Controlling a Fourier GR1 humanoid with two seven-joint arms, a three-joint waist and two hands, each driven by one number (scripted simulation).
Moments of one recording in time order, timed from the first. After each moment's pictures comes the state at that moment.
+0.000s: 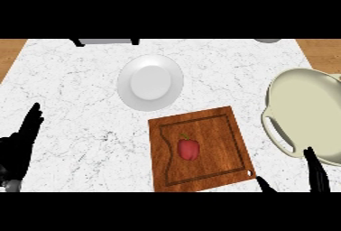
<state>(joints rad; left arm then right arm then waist) 0.03 0.62 -0.20 -1.44 0.28 0.37 -0.01 0.39 -0.35 0.32 -1.65 0.49 -1.00 -0.06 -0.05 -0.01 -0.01</state>
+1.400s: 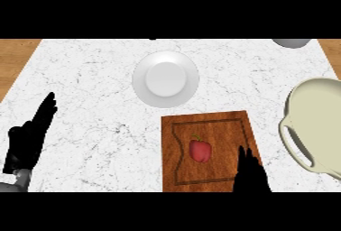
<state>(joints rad) -0.04 0.61 -0.24 -1.48 0.25 0.34 0.05 0.24 -0.02 0.58 -1.85 1.21 0.01 1.09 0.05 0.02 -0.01</state>
